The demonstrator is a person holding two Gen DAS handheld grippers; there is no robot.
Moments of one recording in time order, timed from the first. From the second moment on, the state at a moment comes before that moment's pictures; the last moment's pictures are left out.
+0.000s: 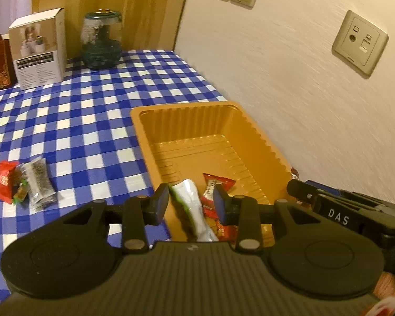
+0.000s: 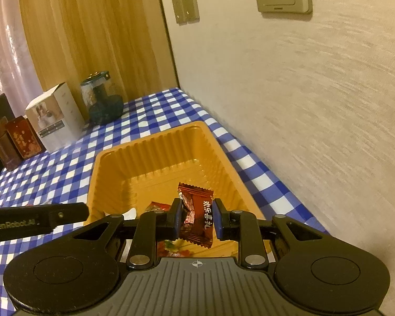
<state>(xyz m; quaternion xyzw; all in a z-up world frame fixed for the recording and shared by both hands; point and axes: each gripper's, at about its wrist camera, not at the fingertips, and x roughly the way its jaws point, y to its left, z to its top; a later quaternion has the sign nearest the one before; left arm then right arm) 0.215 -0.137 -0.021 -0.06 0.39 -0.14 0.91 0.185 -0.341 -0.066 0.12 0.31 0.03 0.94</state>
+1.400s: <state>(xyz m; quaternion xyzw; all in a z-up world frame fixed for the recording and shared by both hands) 0.161 -0.098 -0.011 -0.07 0.39 -0.10 0.91 0.152 -0.343 -0.051 0.19 0.31 0.04 0.93</state>
